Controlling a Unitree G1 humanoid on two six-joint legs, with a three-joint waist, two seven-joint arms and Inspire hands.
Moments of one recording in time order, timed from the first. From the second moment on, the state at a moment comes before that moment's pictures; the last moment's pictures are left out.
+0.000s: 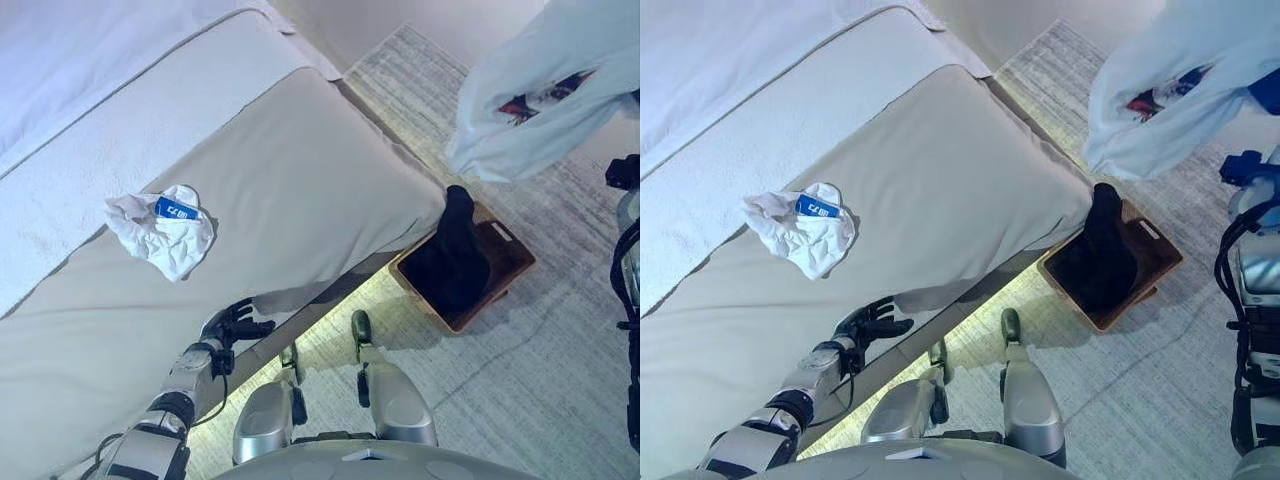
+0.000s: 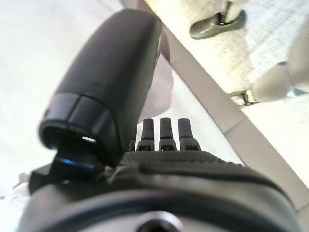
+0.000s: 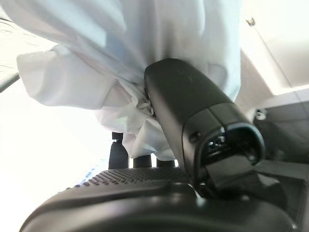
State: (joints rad) left arm -0.21 0.30 -0.16 1.03 -0.35 -0.04 -0.10; right arm -0.42 -0.92 -0.15 0.12 0.02 0.10 -0.57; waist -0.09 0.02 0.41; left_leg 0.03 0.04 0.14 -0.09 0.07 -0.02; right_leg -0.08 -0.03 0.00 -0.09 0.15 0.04
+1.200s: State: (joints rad) left arm -0.36 0.34 -0.33 0.95 -0.45 -0.08 -0.18; right arm -0.87 -0.81 0.34 1.17 -0.18 0.40 -0.28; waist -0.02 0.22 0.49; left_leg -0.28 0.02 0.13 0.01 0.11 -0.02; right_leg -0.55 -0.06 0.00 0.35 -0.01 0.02
